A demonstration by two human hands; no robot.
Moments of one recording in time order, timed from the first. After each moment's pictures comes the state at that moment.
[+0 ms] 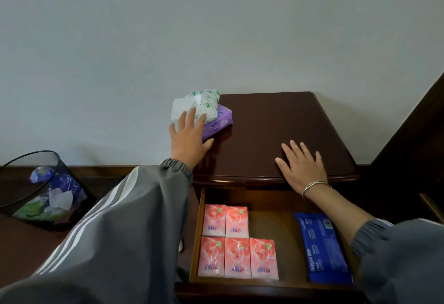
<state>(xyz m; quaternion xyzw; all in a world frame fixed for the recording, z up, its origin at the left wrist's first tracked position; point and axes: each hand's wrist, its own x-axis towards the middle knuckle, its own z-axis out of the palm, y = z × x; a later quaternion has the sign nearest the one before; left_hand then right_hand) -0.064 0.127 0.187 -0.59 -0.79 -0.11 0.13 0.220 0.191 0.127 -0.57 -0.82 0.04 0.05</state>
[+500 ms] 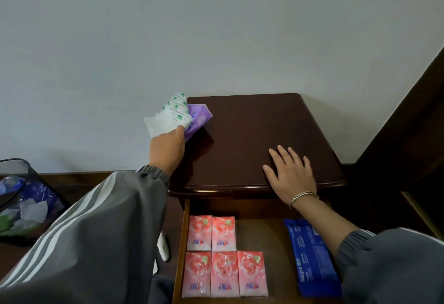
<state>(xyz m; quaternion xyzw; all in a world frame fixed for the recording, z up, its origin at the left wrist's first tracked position) -0.084 0.151 0.172 -0.59 -0.78 -0.11 0.15 0.220 0.190 0.120 -0.57 -0.81 -0.01 0.09</state>
